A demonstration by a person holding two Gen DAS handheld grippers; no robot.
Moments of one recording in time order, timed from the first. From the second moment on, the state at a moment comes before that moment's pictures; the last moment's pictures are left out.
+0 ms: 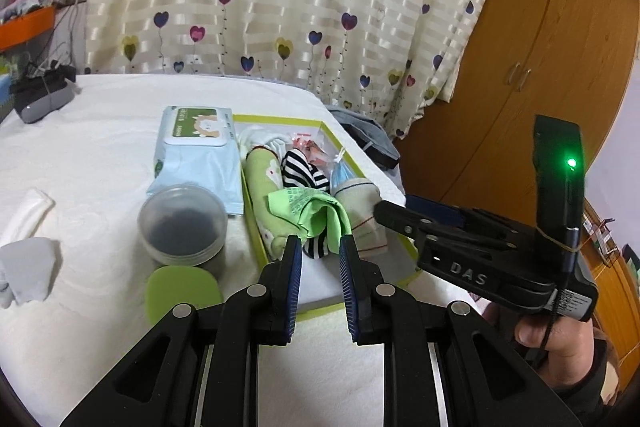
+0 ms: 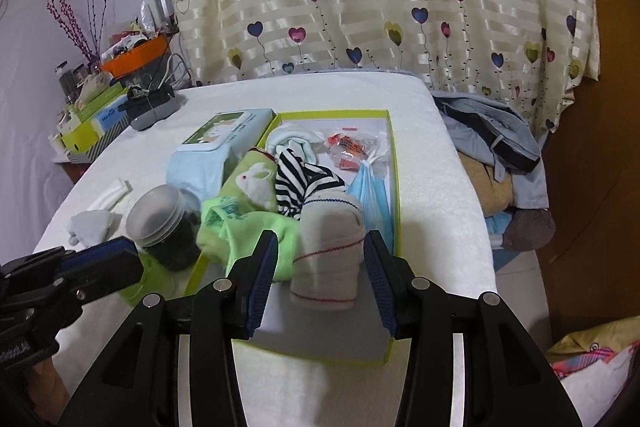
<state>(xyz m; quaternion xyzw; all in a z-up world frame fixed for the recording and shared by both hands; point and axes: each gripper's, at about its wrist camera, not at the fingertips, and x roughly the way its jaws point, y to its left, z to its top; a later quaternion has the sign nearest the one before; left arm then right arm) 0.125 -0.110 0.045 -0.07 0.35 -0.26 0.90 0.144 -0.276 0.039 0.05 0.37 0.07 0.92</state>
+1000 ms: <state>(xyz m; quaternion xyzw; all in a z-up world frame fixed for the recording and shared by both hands) 0.075 -0.052 0.059 -0.06 0.30 -0.19 0.93 0.069 -0.223 0.077 0.02 0.33 0.12 0.94</state>
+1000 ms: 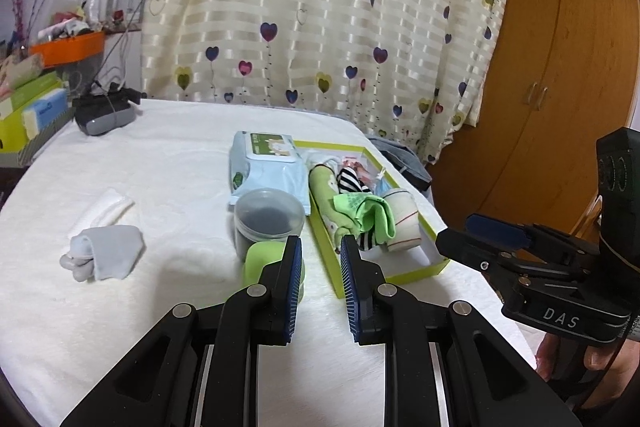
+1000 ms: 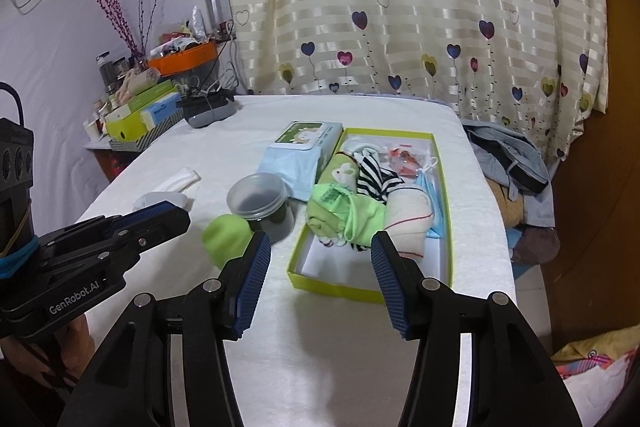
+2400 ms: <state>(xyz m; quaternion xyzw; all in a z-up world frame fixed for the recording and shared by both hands) 0.082 -0.014 0.049 -0.07 0.31 -0.15 0.94 0.069 -0.188 0.081 0.00 0.33 0.16 0.93</state>
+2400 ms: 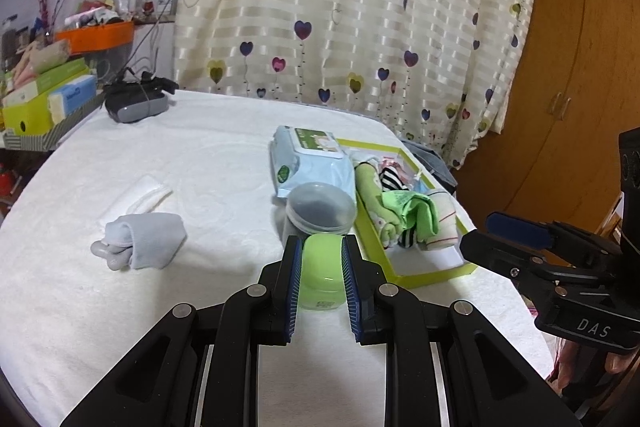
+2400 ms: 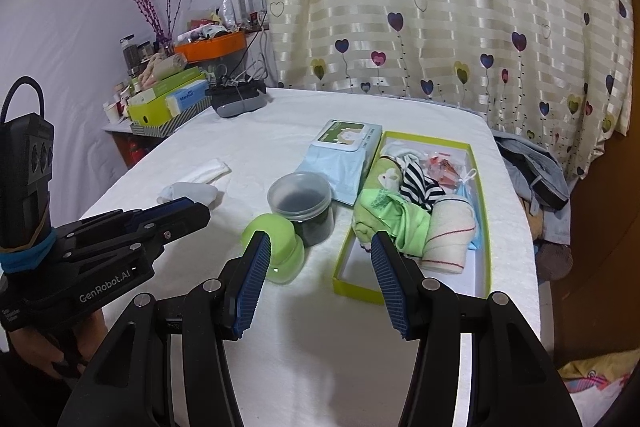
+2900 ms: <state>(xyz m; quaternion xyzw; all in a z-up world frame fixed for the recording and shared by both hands) 0.088 0.025 0.039 -0.09 0.32 -0.09 0.94 0.083 -0.158 0.077 -0.01 0.34 0.21 0.92</state>
